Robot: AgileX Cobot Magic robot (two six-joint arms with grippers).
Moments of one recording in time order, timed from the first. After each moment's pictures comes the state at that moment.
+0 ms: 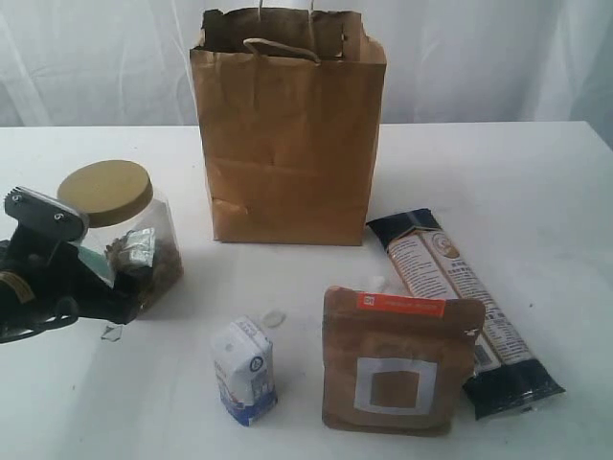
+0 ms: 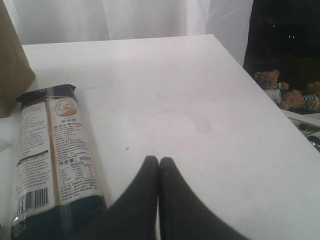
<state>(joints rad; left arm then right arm) -0.27 1.72 -0.43 0.09 -0.72 0.14 -0.09 0.00 -0.01 -0.05 0.35 0.11</state>
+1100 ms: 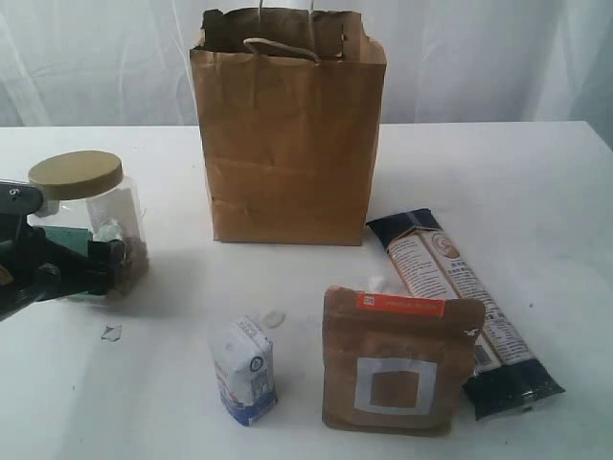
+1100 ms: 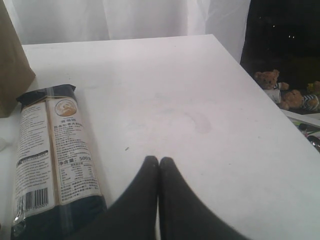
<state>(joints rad) -0.27 1.64 -0.43 -0.10 -0.68 0.02 -0.09 0.00 -0.01 -0.05 0.35 0.11</state>
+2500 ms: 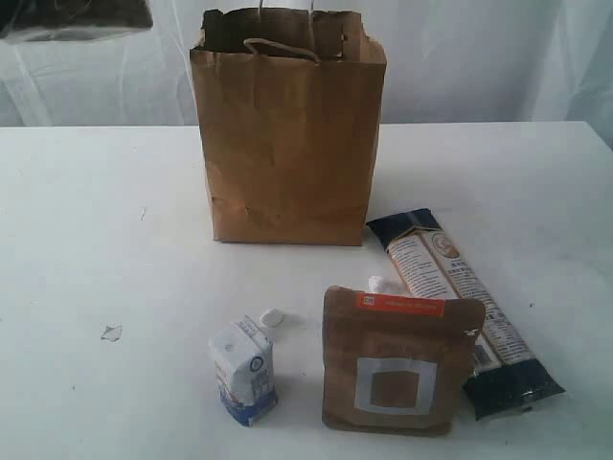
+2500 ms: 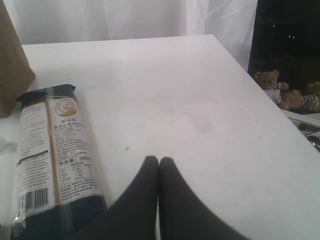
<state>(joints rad) -0.26 1.32 -0.76 0.18 -0.97 -0.57 -0.09 0.00 -0.01 -0.05 0.35 0.11</state>
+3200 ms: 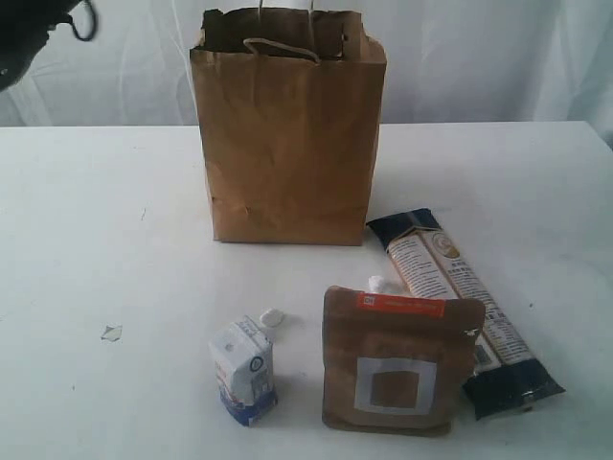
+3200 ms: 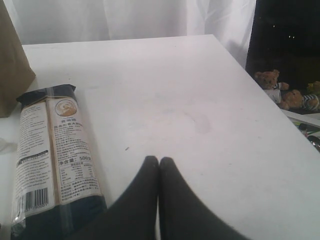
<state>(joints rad) -0.27 1.76 -1.38 0.62 -0.97 -1.01 -0.09 0.00 -0.01 -0.05 0.35 0.11</state>
